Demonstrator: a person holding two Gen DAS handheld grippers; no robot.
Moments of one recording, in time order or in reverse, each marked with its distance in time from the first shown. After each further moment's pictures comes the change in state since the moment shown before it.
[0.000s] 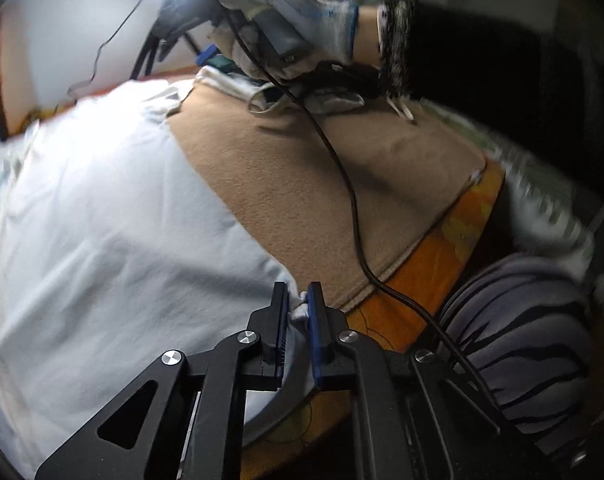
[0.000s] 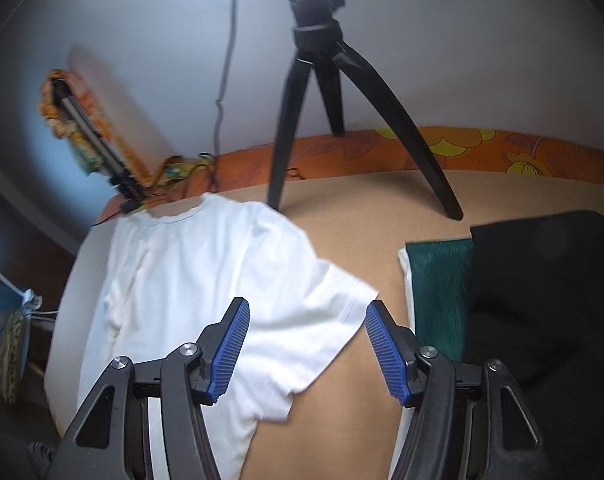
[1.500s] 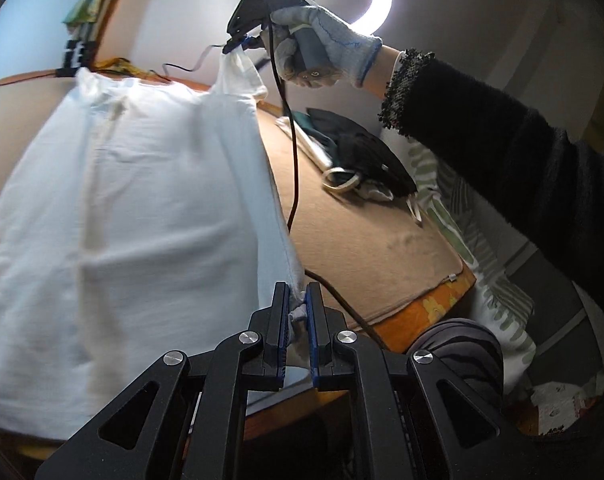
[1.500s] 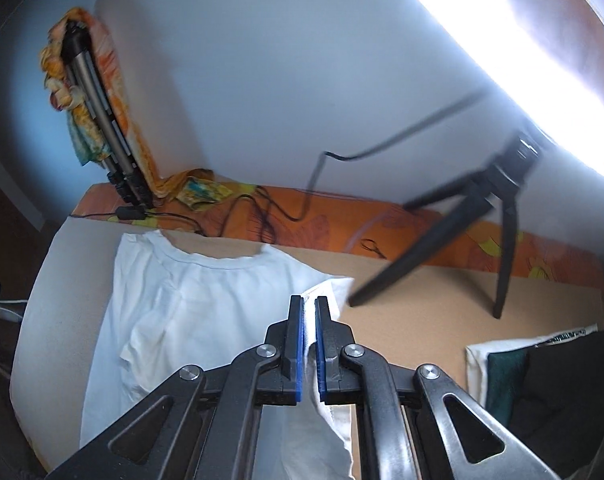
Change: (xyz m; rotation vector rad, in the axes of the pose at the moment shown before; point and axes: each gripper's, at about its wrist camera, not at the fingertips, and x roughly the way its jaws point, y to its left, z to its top) left arm -0.082 0.081 -0.027 -0.339 -0.211 -0.093; right arm 0.015 0.160 0.068 -0.181 0.004 -0.195
